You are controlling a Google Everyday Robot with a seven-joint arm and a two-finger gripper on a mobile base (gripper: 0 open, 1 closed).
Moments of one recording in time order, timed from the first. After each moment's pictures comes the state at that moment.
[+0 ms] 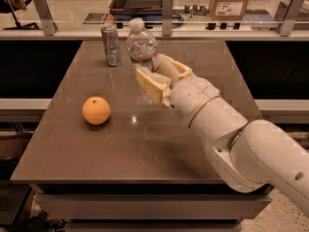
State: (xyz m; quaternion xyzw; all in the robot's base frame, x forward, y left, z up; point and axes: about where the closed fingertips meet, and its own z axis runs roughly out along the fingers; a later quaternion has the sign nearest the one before) arm 0.516 -0.007 0.975 -0.23 0.60 0.24 0.73
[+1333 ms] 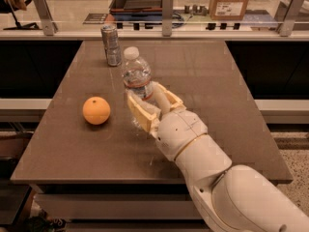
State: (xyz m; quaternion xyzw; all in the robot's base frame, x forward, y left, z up) arm 0.477 0.009 0.935 -0.17 0.61 0.24 0.73
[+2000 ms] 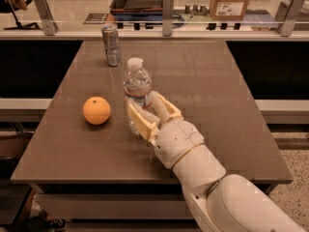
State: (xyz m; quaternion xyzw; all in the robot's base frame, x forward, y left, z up) arm 0.477 0.011 0.905 -0.14 0.61 0.27 0.73
